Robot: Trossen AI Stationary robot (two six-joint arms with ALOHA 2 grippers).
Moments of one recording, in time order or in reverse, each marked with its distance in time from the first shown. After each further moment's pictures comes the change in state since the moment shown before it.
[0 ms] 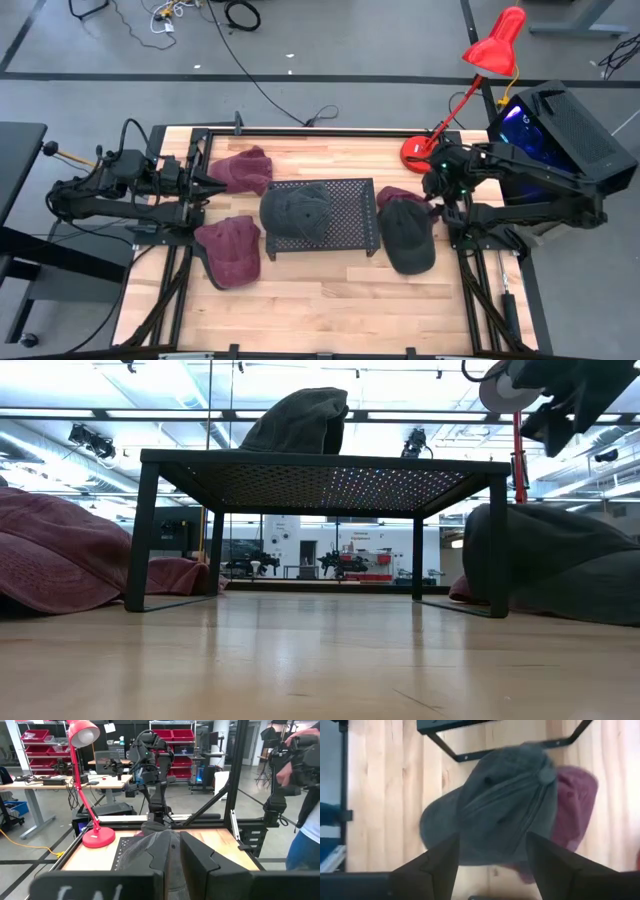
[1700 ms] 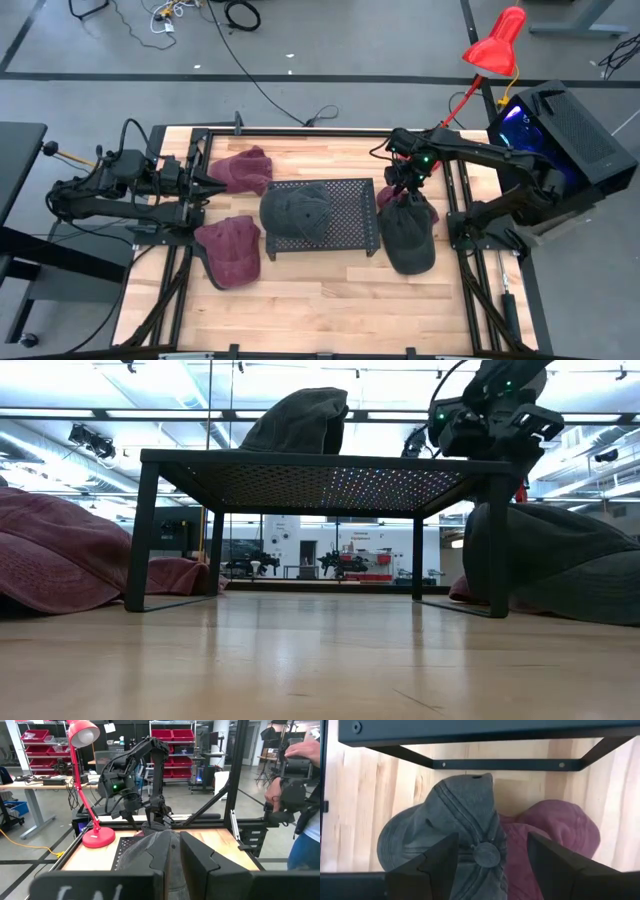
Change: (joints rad) left arm 0.000 0.000 0.000 0.000 0.000 0.000; right arm -0.208 0.463 0.000 0.202 -0.148 -0.385
